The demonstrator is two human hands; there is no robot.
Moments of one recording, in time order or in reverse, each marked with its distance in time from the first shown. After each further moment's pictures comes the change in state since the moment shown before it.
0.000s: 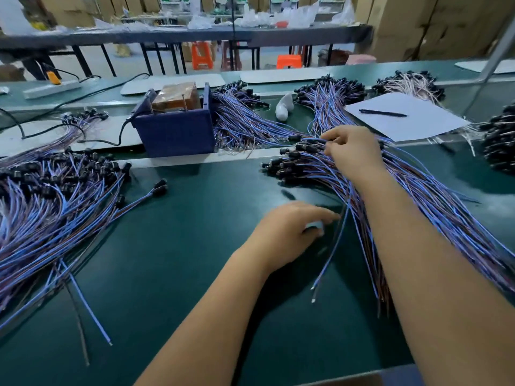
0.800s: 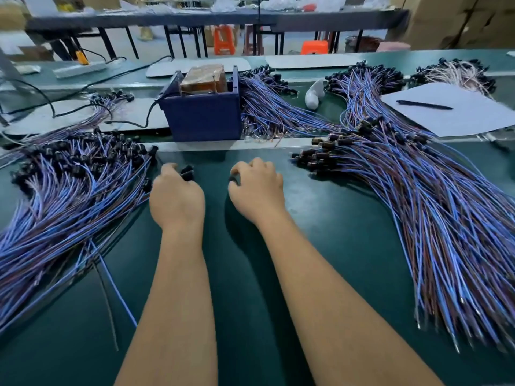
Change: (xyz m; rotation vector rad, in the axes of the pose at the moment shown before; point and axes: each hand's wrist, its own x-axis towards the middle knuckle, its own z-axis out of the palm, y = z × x) left_hand -0.065 -0.089 -0.107 0.325 0.721 -1.103; right_hand -0.074 -0.086 0.168 -0.260 -0.289 -0.242
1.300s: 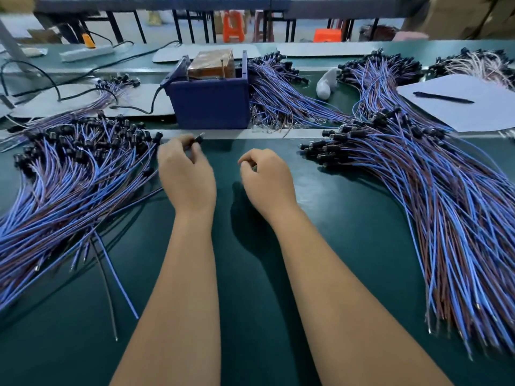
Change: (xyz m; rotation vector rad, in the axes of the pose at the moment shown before) left_hand 0.000 0.016 0.009 -0.364 0.212 0.163; right_hand -0.006 0.002 -0.006 0.386 0.087 -0.013
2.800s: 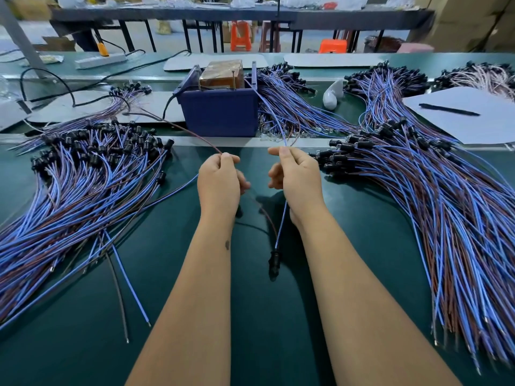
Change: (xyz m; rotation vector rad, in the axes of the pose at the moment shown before) left_hand -0.013 0.014 0.010 -0.450 -0.341 -0.357; right_hand 0.005 0.007 -0.021 0.704 0.120 0.215
